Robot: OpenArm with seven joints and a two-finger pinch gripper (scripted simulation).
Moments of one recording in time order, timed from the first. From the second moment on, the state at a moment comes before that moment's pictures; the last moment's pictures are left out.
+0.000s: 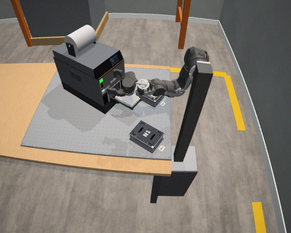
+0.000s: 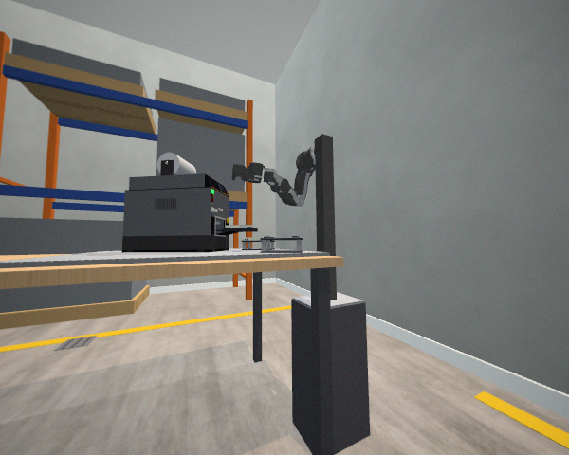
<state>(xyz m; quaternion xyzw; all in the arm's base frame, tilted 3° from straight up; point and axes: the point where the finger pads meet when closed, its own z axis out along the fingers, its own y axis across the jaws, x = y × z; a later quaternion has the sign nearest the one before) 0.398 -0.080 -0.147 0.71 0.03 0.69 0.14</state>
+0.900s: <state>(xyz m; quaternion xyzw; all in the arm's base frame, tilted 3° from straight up) 0.413 0.040 -0.141 0.58 0.37 0.71 0.12</state>
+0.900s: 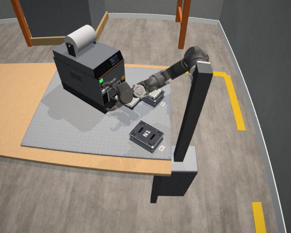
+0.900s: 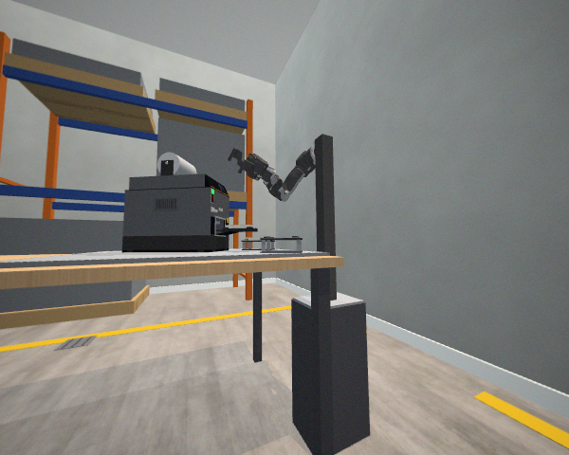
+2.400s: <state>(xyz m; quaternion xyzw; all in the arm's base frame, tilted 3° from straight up) 0.404 0.029 -0.278 0.36 0.83 0.37 0.21</state>
